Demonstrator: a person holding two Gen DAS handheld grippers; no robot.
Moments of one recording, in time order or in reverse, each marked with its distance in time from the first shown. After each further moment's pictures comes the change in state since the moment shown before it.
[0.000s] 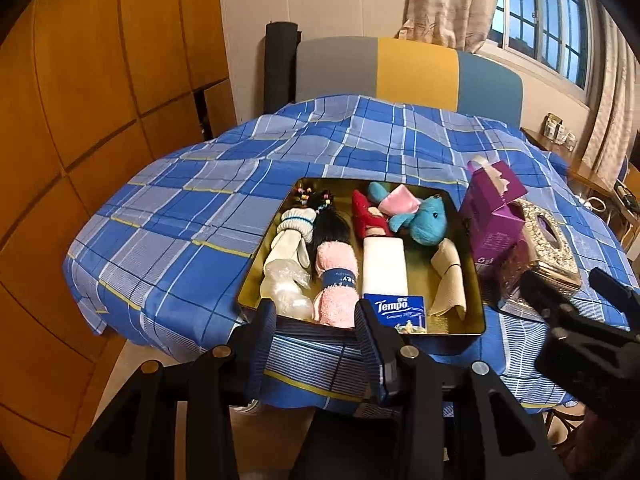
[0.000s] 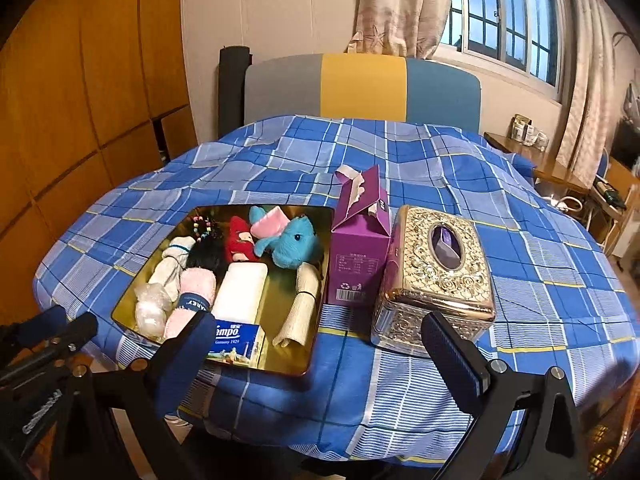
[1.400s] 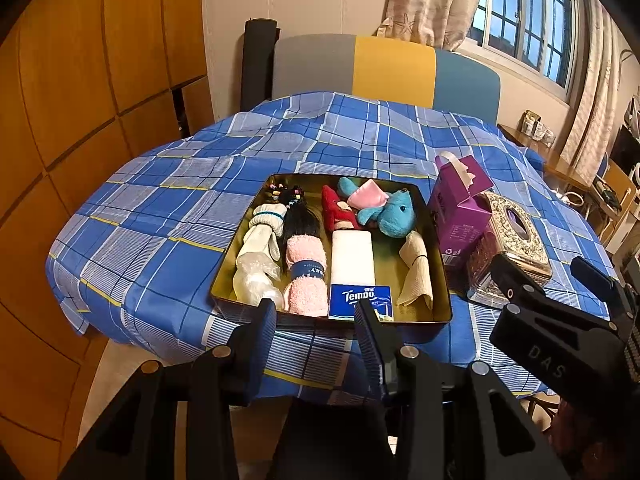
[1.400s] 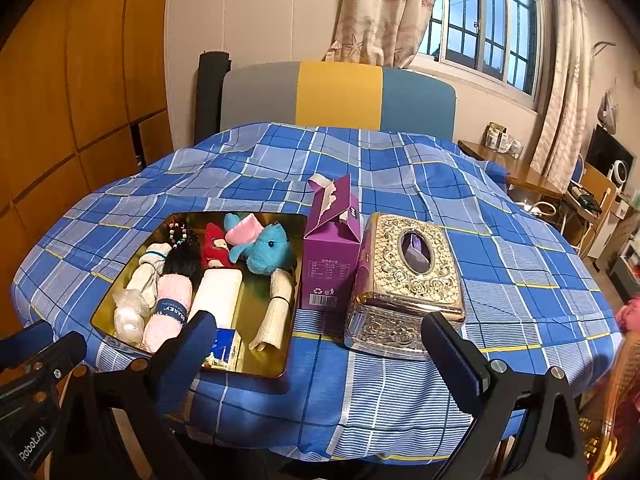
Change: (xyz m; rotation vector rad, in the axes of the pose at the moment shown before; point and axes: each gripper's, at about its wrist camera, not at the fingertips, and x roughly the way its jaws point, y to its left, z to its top) left arm -0.011 -0.009 -0.004 0.011 0.024 -0.088; right arm -0.010 0.000 0.001 0.007 -0.030 -0.100
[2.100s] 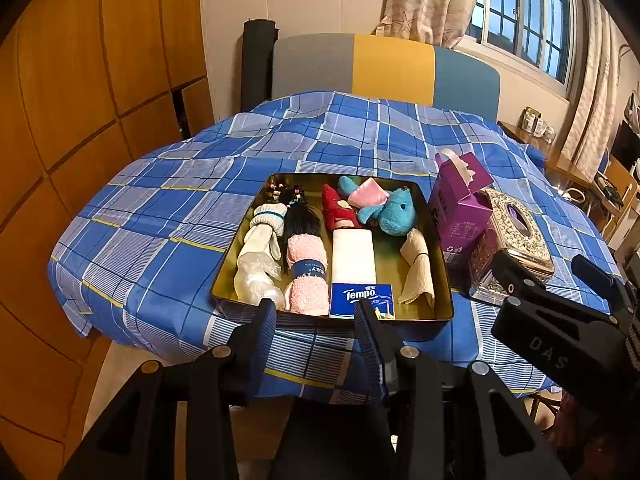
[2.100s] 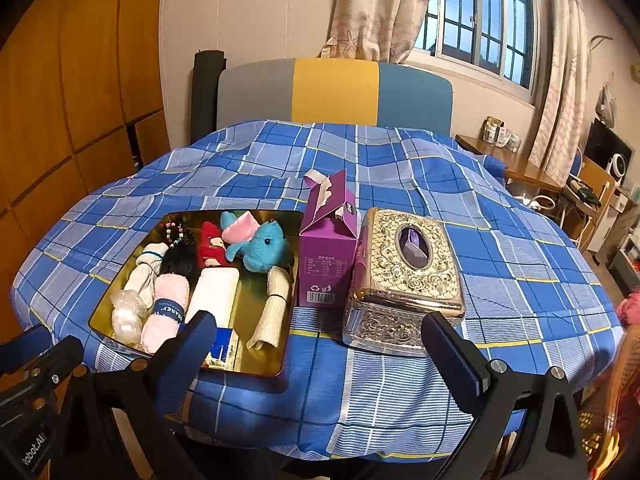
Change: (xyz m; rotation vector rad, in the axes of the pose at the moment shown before) left arm 0.001 -0.002 -0.001 0.009 0.003 0.005; right arm 0.004 -0.002 0.001 0.019 0.016 -0.006
